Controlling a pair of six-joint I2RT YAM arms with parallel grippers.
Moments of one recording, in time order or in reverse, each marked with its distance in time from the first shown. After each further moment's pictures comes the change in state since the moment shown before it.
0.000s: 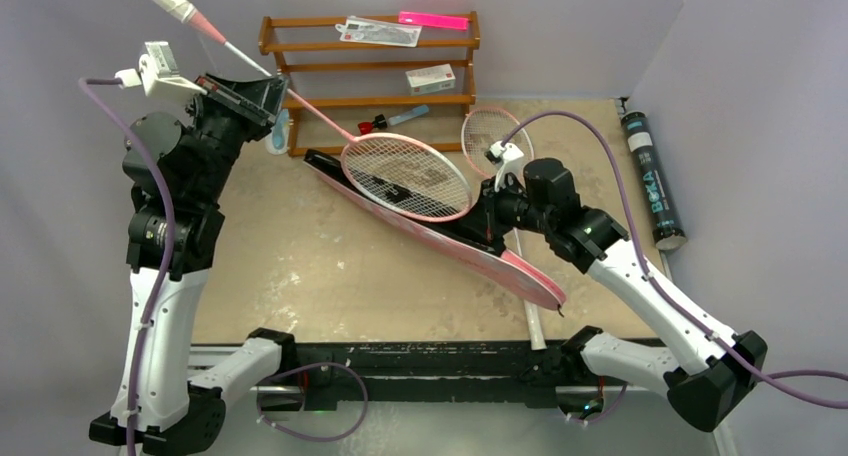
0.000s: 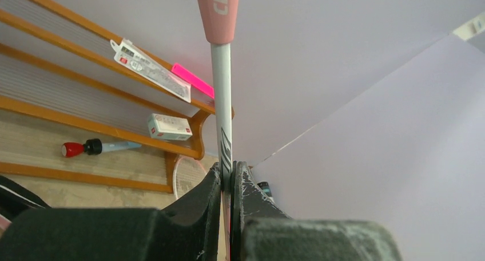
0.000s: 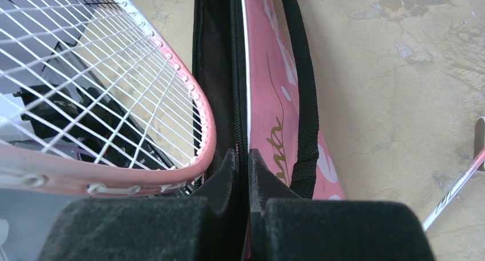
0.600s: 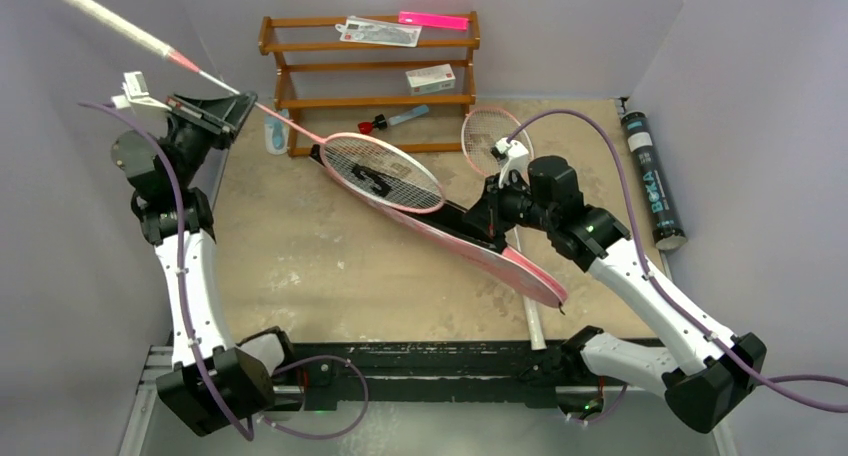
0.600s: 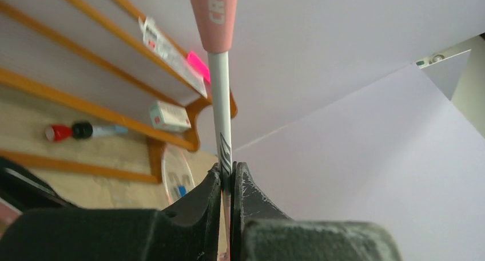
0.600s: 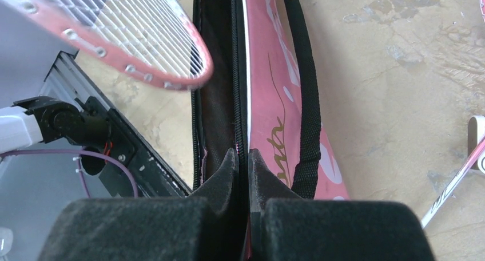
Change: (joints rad) left arm 0.585 0.061 -0.412 0.599 0.682 -0.339; right arm -0.038 0.000 -0.009 0.020 -0.019 0.014
